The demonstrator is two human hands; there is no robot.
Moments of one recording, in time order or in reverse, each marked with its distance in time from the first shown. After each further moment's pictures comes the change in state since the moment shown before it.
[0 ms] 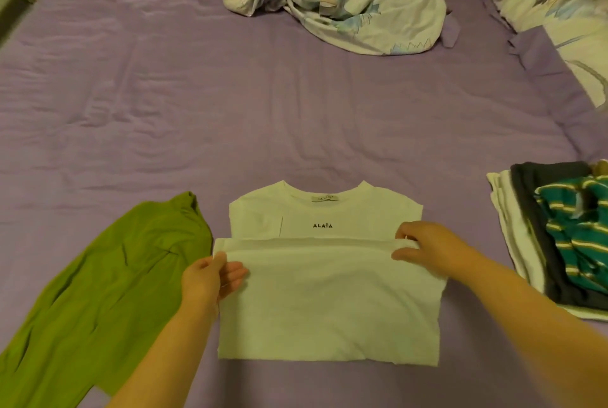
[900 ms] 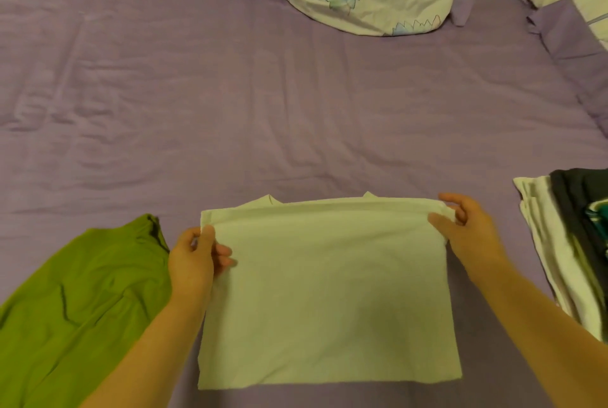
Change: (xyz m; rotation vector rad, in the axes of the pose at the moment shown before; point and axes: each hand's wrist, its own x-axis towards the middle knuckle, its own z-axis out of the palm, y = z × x) left_hand 0.093 0.017 0.063 0.145 0.016 0.360; right_hand 0.071 0.044 0.012 0.892 0.652 0.314
